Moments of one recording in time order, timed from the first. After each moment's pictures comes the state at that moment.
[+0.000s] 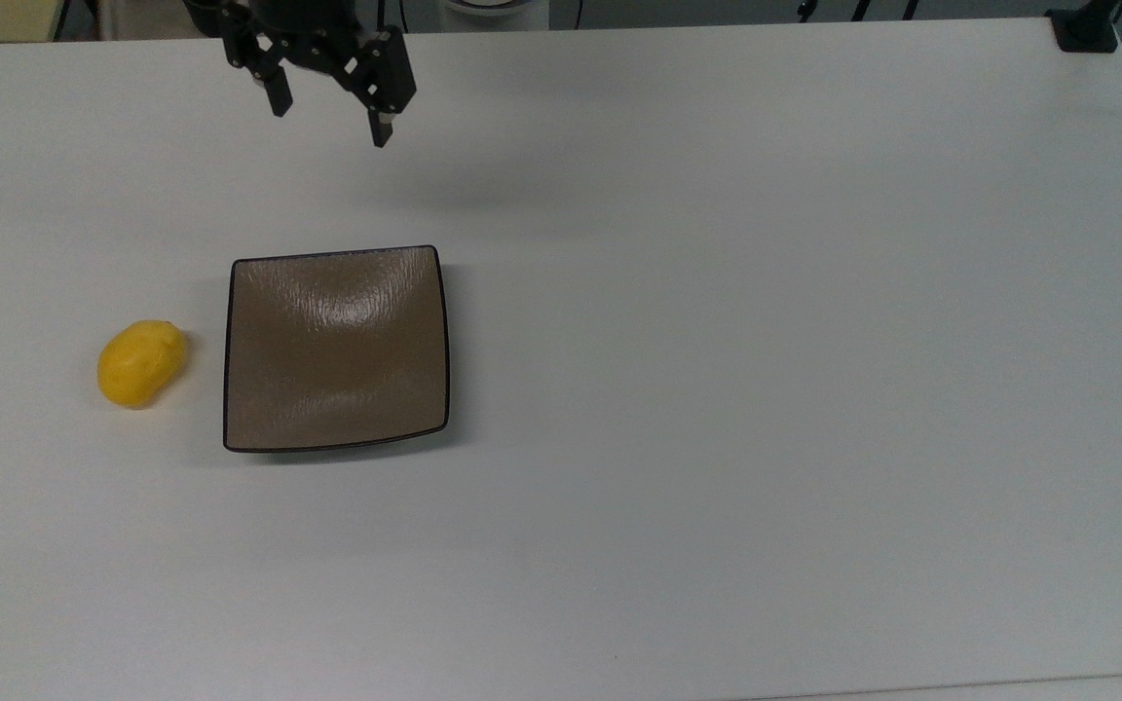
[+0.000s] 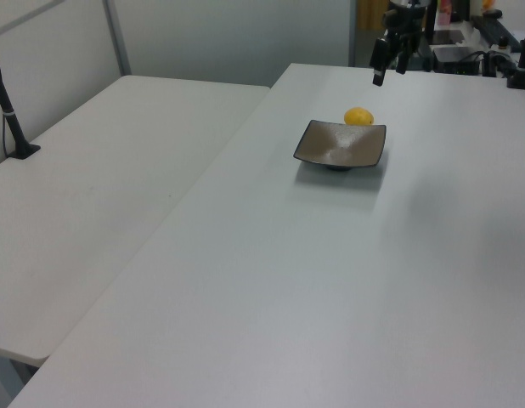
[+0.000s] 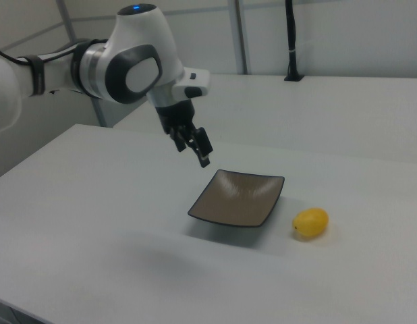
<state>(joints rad) -0.08 0.01 0.00 -1.82 0.01 2.00 0.22</state>
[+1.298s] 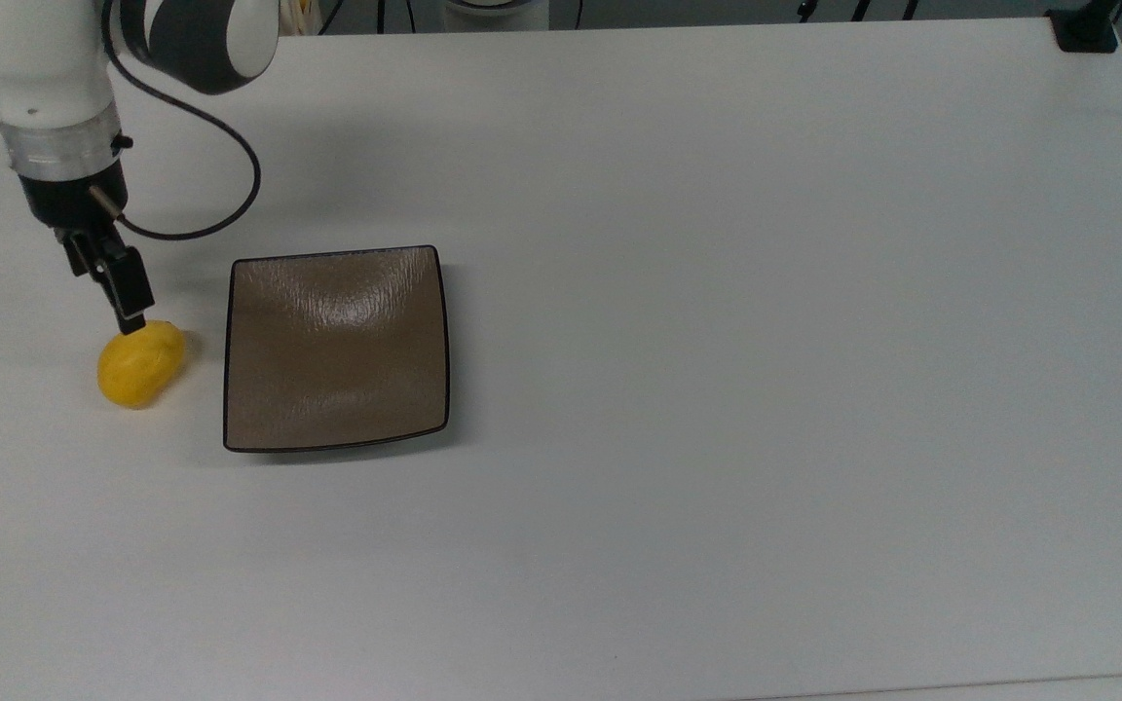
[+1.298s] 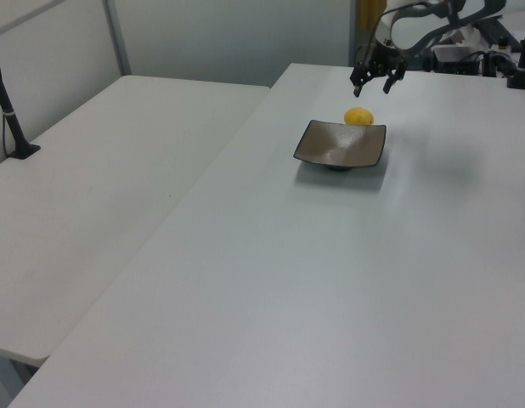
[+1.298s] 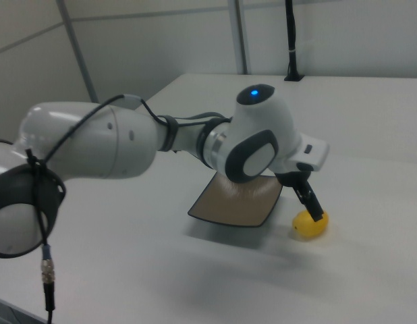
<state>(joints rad) -0.32 0.47 -0.05 -1.62 0.00 2.43 0.39</state>
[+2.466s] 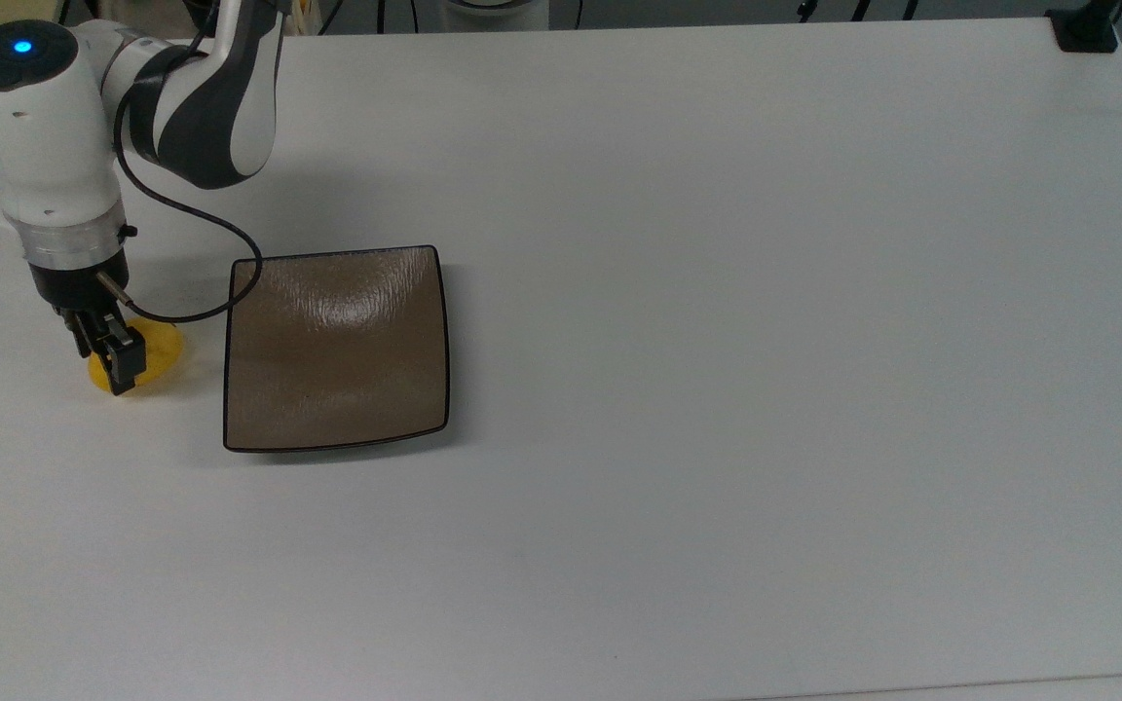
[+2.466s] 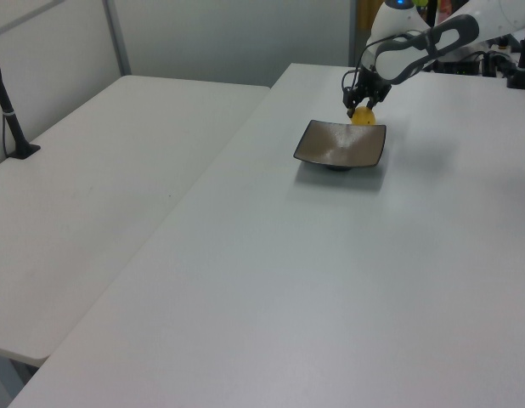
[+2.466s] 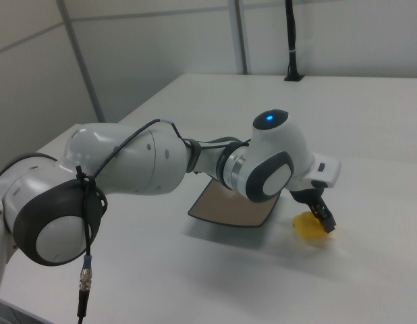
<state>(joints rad) -0.32 0.66 -0.04 -1.48 -0.05 2.51 0.39</state>
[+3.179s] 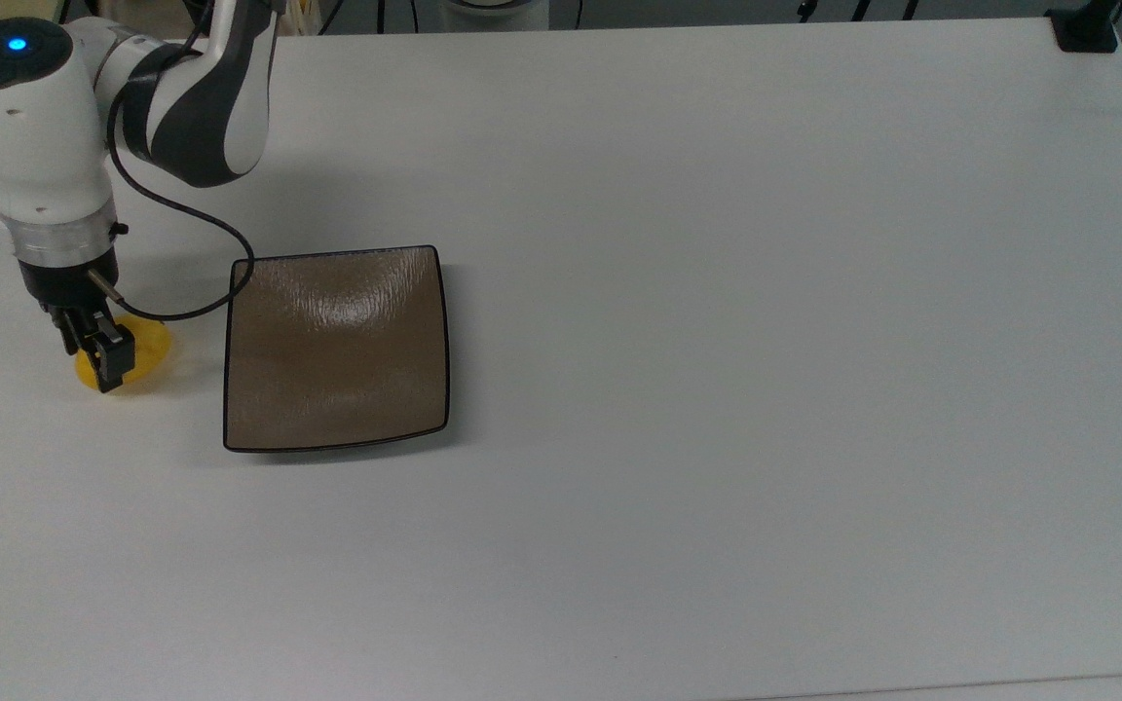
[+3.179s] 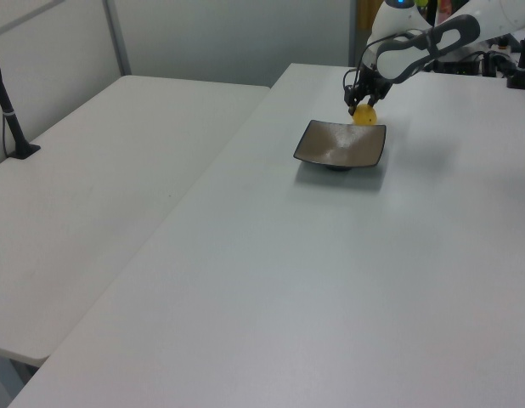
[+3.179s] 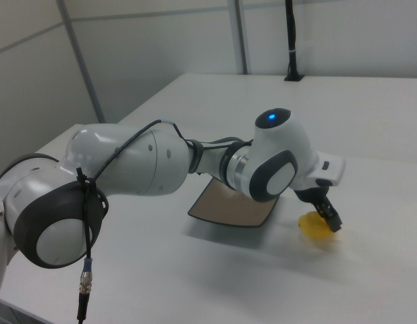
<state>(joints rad) -0.34 0.67 -0.04 -1.47 -0.09 2.51 0.39</state>
